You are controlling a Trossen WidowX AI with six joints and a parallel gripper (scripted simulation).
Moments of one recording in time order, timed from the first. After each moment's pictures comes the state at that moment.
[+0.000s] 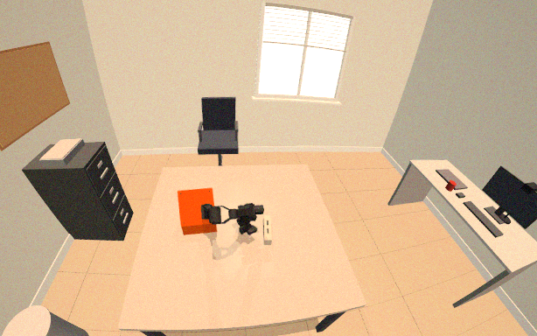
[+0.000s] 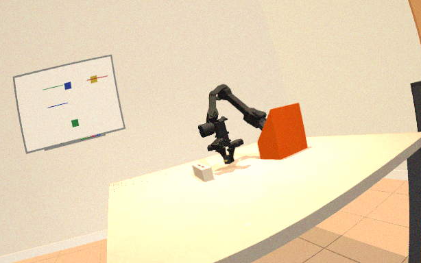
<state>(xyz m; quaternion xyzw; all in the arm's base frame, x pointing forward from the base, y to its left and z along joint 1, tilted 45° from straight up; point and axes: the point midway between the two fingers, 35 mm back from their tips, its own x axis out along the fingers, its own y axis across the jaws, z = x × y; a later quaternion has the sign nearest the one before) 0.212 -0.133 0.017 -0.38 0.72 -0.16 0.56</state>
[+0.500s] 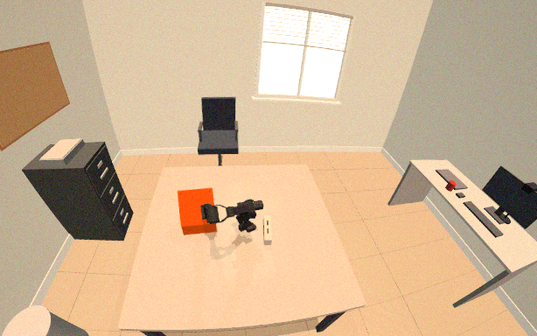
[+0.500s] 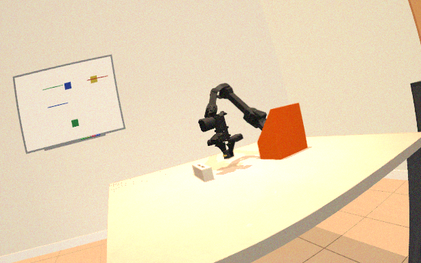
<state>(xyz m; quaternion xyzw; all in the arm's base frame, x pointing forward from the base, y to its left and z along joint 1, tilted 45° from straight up) 0.209 -0.114 0.034 -0.37 0.72 -0.17 0.56</state>
